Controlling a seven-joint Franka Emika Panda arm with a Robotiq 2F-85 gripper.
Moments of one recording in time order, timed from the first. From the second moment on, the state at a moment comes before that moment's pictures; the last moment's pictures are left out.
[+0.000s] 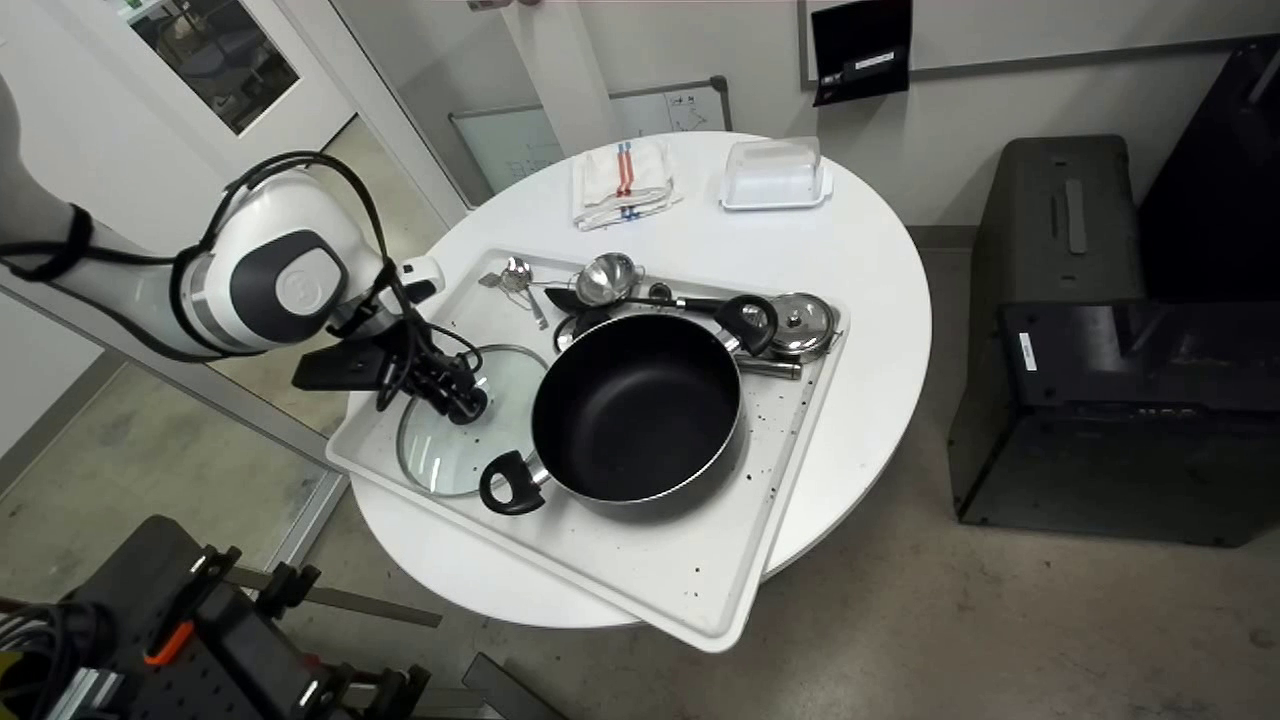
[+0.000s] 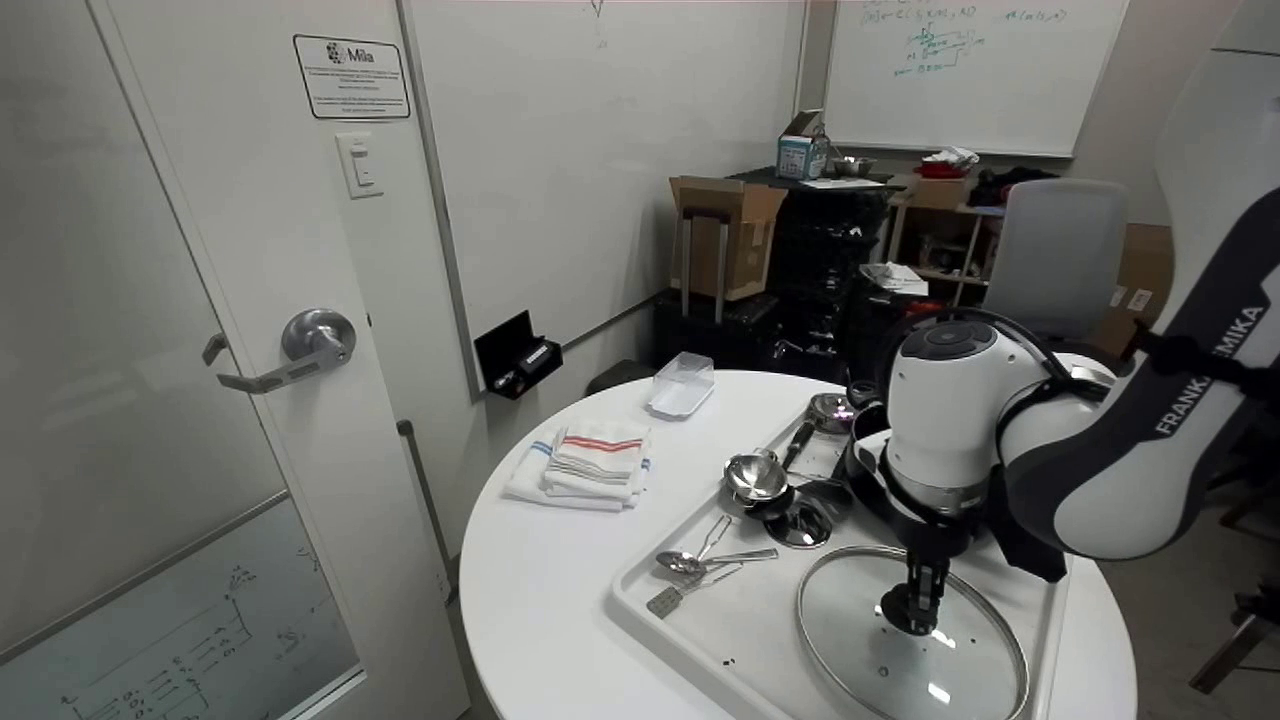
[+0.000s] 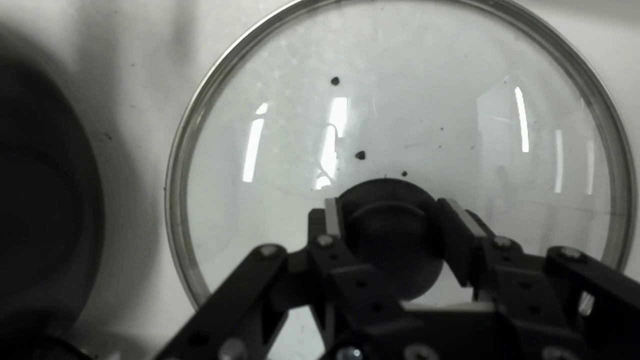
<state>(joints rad) 0.30 0.79 -0.07 -2.15 -0.18 2.80 0.12</state>
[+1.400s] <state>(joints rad) 0.14 0.35 0.02 -2.38 -0.10 2.79 0.10</state>
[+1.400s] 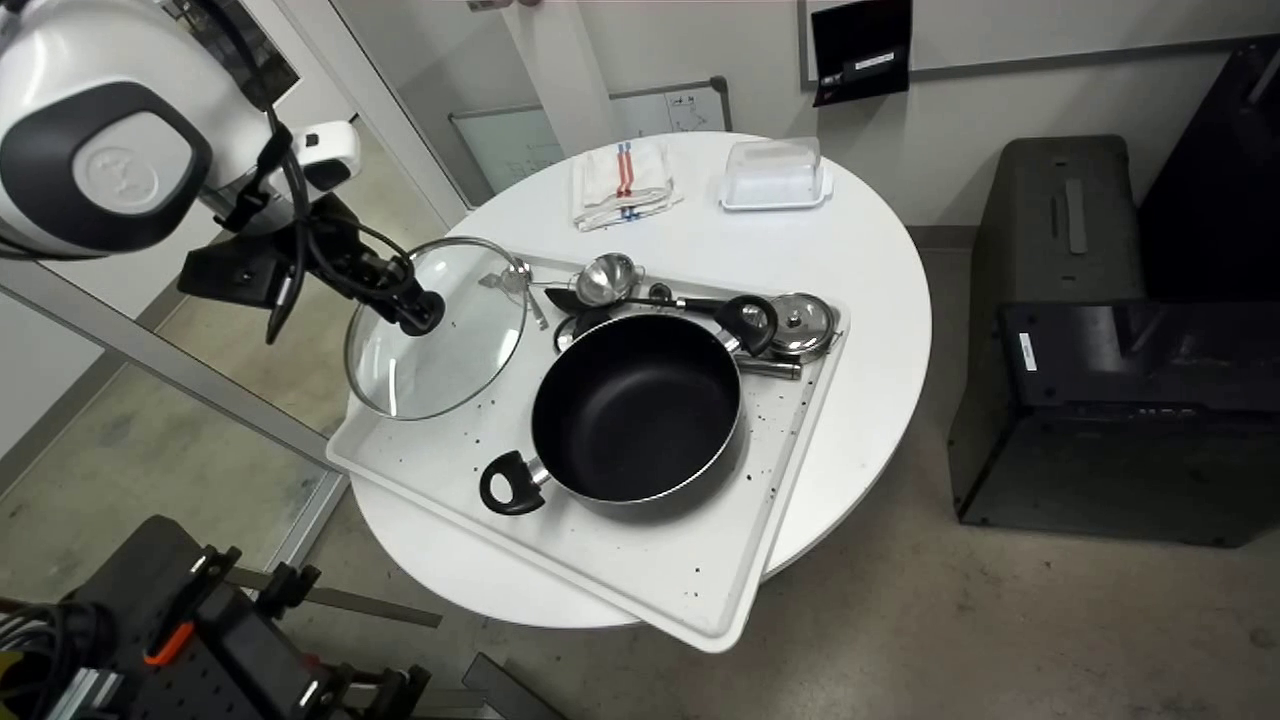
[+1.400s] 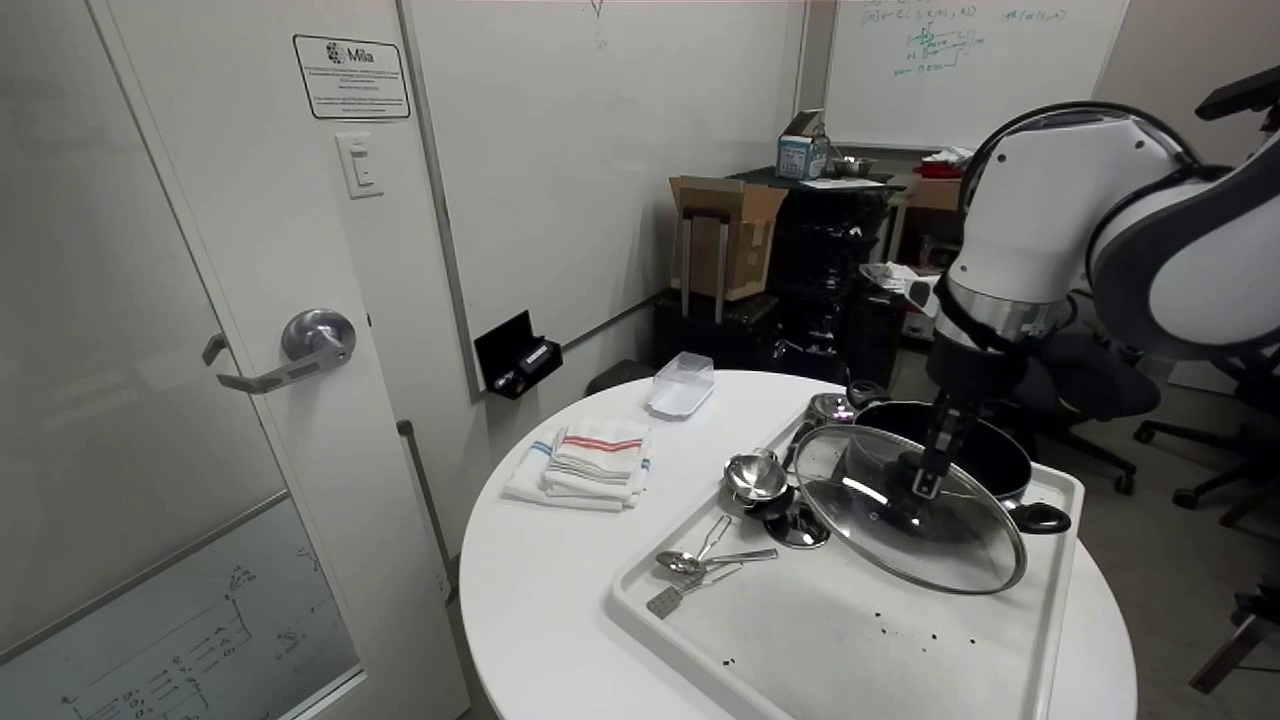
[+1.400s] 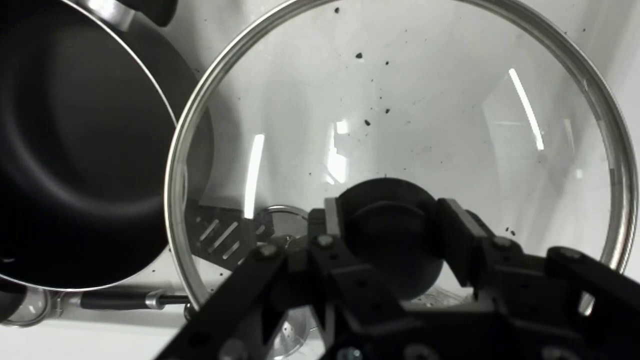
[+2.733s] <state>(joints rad) -0.04 0.35 -0.09 -2.23 -0.03 2.61 0.11</state>
